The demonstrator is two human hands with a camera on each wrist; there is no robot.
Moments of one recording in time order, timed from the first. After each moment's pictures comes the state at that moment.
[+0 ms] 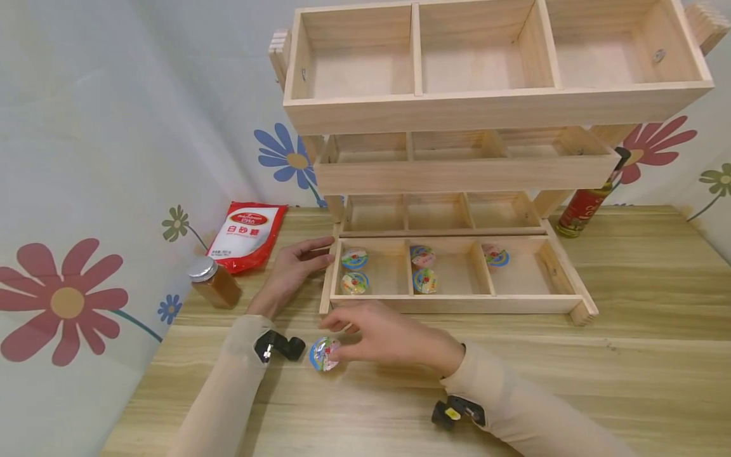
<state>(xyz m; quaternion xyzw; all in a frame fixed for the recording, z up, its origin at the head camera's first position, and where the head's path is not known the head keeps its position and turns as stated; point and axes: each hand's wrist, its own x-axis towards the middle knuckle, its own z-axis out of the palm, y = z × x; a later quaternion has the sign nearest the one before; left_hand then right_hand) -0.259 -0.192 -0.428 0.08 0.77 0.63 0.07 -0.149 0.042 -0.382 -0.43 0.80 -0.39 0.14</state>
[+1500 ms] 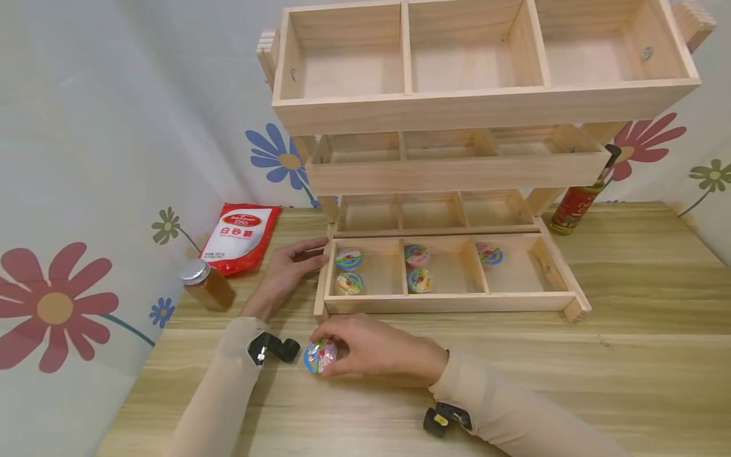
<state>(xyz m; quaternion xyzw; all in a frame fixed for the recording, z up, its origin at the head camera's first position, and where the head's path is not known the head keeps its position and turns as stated) -0.262 -0.192 -0.432 0.08 0.76 0.64 0.07 -0.146 0.031 -0.402 -0.45 0.82 -0.34 0.12</state>
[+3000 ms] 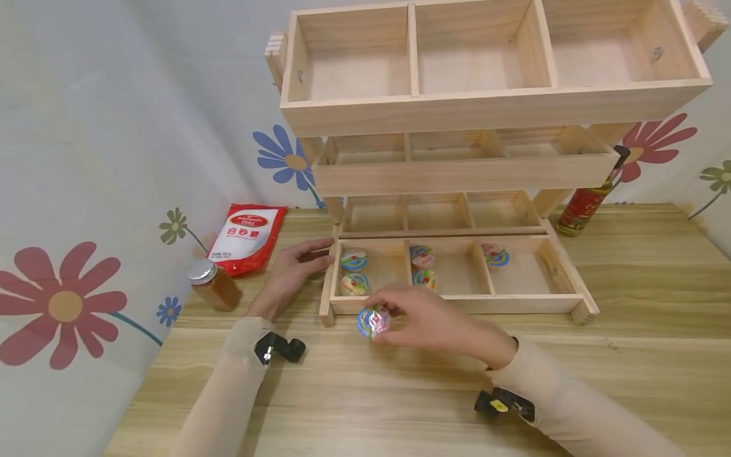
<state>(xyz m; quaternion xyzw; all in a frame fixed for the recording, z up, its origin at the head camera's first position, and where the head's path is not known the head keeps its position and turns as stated) -0.261 -0.193 -0.430 0.08 0.78 0.61 0.06 -0.152 0.102 -0.375 -0.39 0.84 -0.38 0.06</state>
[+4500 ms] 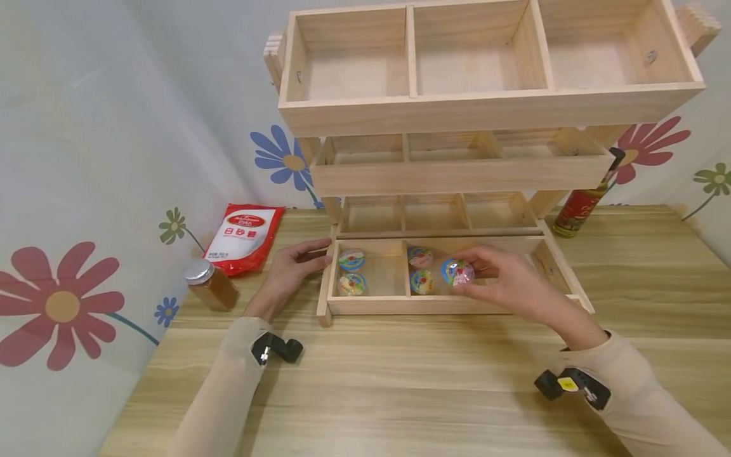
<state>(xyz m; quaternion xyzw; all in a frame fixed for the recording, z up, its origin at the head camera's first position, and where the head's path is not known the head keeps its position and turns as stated) -0.261 -0.193 -0.430 0.08 0.78 0.62 0.07 -0.168 0.219 -0.362 -0.24 0.89 -0.39 -0.02</state>
